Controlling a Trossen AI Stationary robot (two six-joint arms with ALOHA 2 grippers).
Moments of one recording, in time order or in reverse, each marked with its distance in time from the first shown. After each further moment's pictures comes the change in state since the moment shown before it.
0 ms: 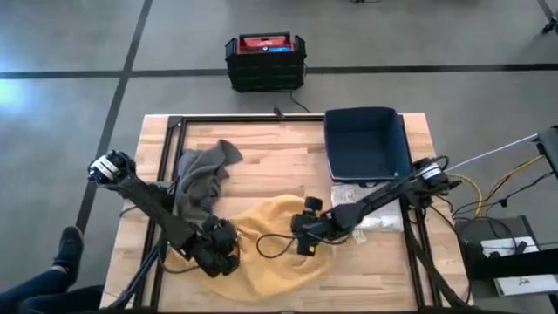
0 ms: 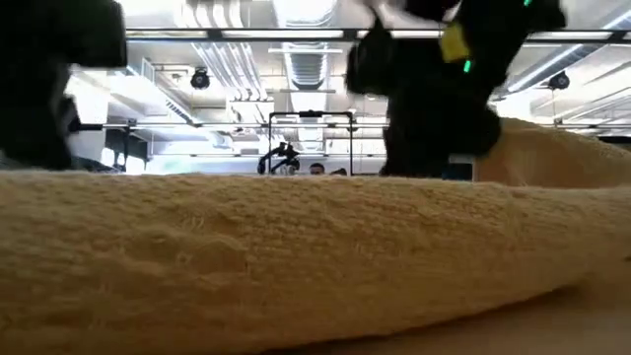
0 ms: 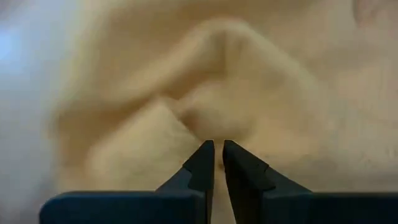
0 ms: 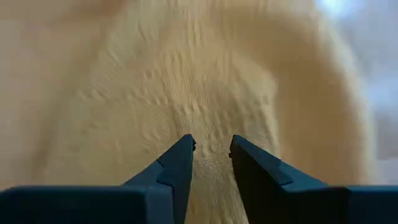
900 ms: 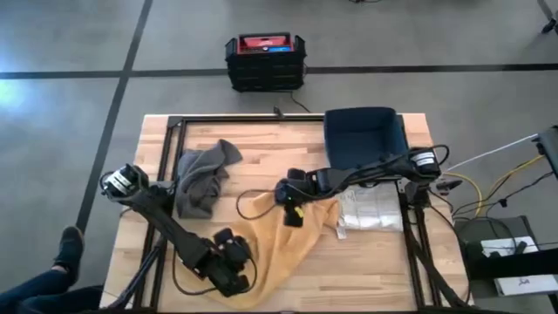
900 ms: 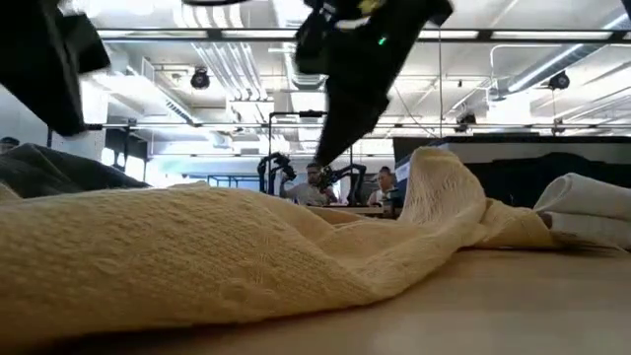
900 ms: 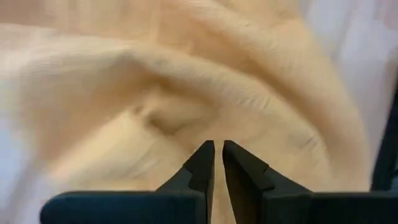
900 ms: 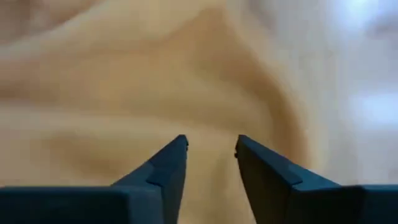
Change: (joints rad) left arm -0.012 0.143 0.423 -0.417 0.052 0.139; right arm -0.214 -0.056 0.254 -0.270 -0.325 -0.237
